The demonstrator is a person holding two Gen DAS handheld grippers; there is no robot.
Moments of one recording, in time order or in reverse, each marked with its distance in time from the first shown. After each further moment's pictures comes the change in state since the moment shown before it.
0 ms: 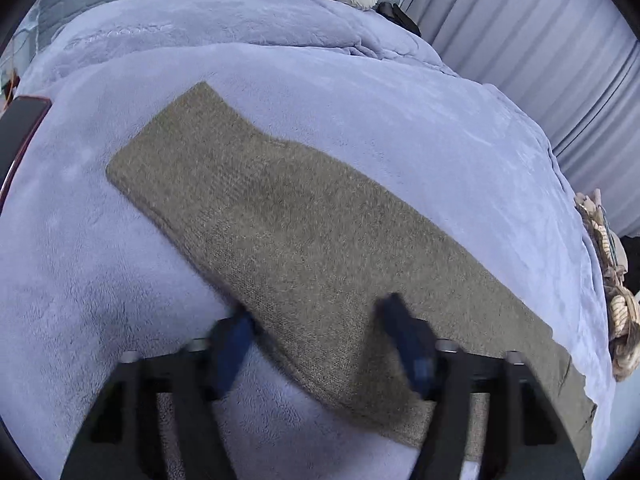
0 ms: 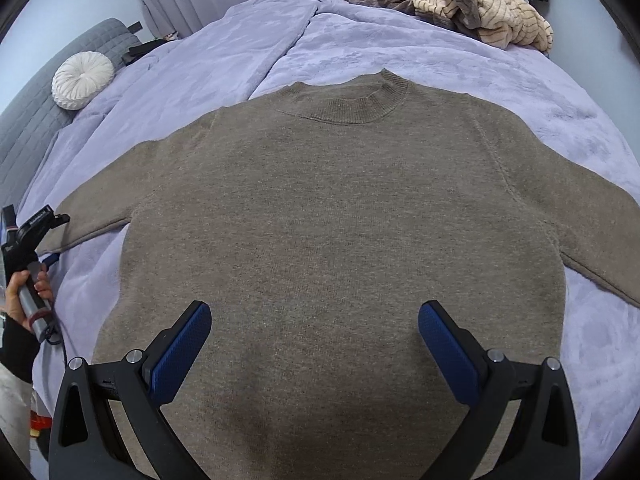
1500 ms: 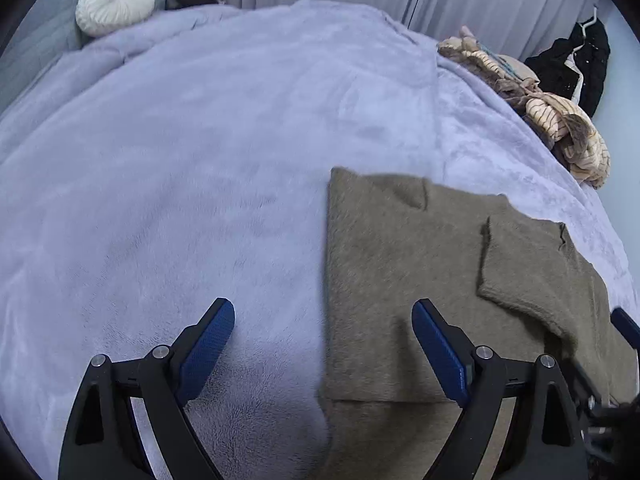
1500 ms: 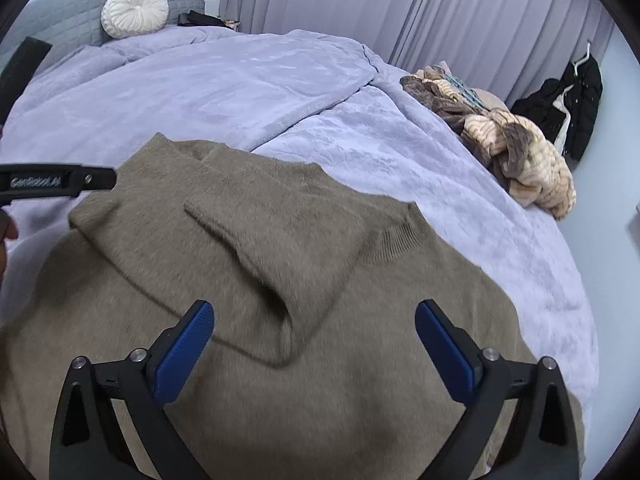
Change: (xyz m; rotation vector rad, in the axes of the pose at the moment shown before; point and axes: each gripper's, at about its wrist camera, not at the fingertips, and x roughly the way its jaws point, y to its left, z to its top) left arm -0.011 -0.212 -0.109 0.544 0.173 -0.168; right arm 0.056 0.044 0.083 -0.466 -0.202 -0.242
